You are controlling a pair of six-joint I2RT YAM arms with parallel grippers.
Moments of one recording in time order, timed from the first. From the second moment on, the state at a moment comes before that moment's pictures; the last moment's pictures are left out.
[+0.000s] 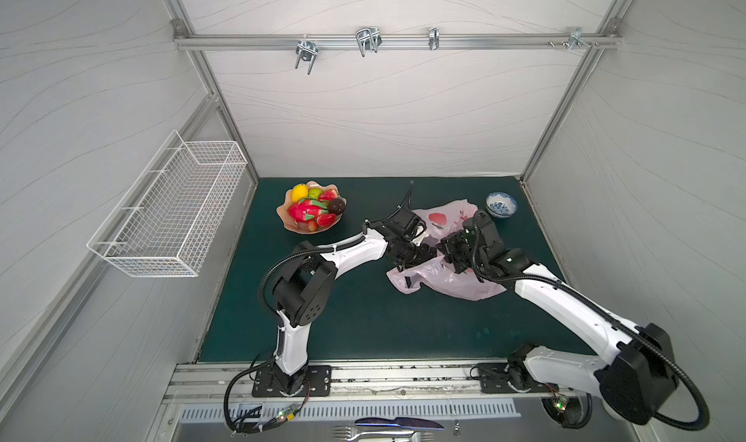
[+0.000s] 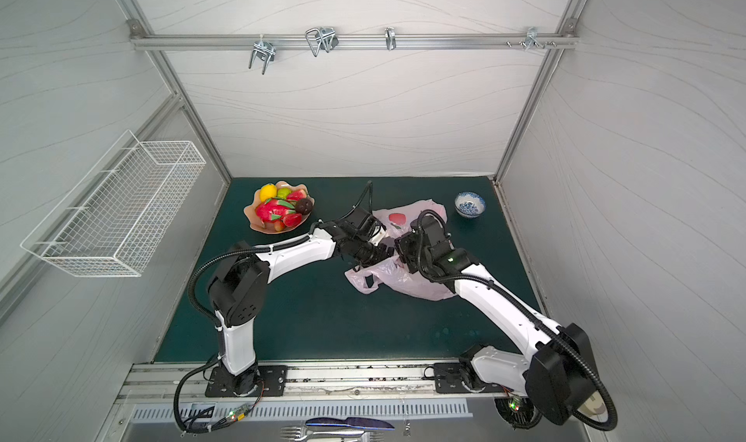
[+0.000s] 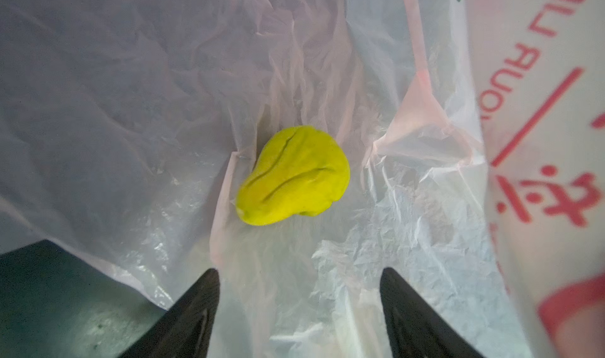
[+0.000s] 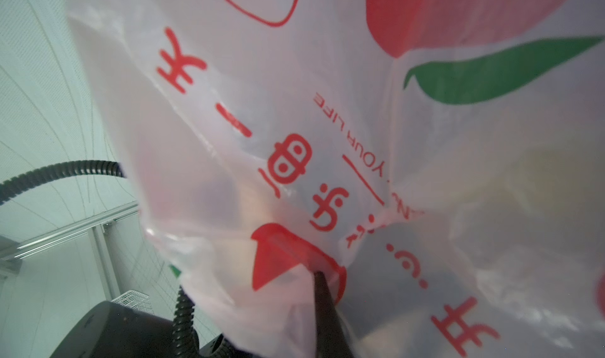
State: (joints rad) left arm -0.73 1.93 1.41 -0.51 0.56 -0.53; right arm 0.60 1.18 0.88 -0.38 -0.09 1.56
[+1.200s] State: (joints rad) left arm -0.46 1.46 1.39 -0.84 0.32 -0.44; right arm 0.56 1.18 0.99 -0.51 -0.11 1.45
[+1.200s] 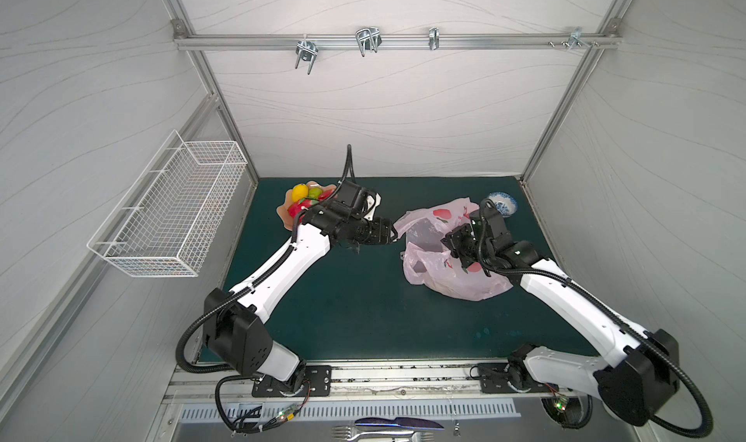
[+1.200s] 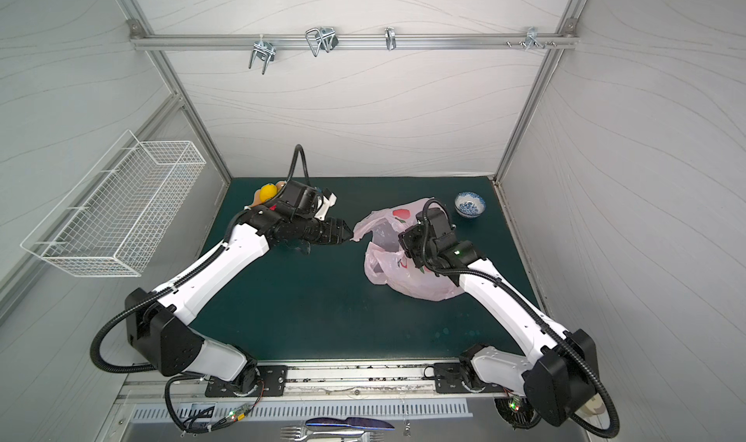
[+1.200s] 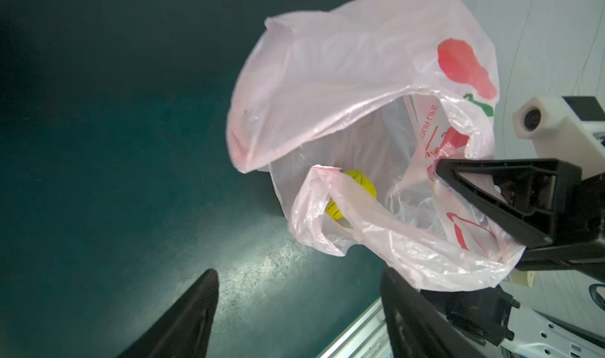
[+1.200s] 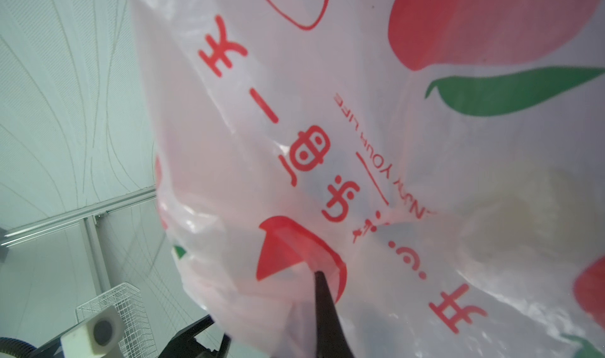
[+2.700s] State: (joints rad) left arm -0.13 1.95 1.72 -1.02 -0.07 -0.43; right arm 0.55 1.21 1.00 -0.52 -0.16 1.42
